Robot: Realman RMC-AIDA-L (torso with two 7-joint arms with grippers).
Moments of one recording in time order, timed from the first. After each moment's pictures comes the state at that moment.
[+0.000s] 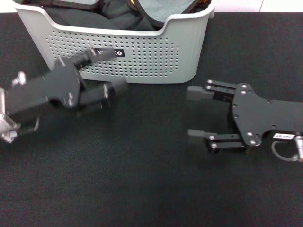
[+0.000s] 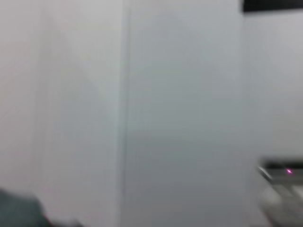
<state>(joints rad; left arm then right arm) -0.40 -1.88 1.44 0.35 0.90 1.75 -0.91 0.46 2.02 -1.42 -0.66 -1.19 -1.68 1.09</state>
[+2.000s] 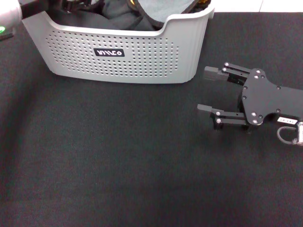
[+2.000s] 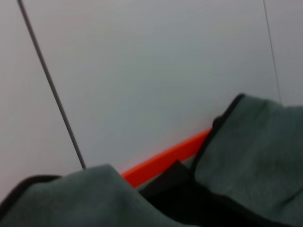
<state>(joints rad) -0.32 -2.09 1.17 1.35 1.90 0.83 -1.71 0.44 2.02 -1.34 -0.65 -1.20 -1.59 1.03</state>
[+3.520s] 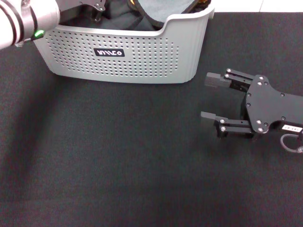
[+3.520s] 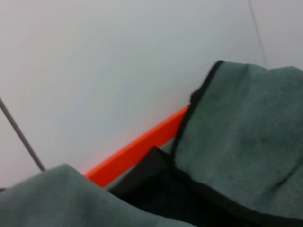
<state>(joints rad) -0.41 -2.10 1.32 1.22 1.99 0.63 -1.69 0.42 2.02 -1.34 -0.65 -1.20 -1.64 1.04</state>
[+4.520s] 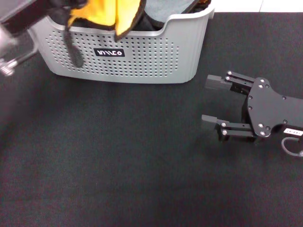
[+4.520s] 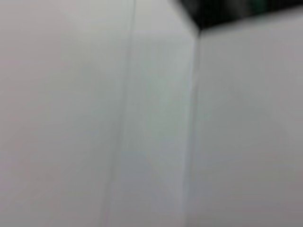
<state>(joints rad) -0.22 -2.09 1.17 1.13 1.04 1.38 -1.40 0.41 2.02 -1.35 -0.64 -1.19 -1.65 1.03</state>
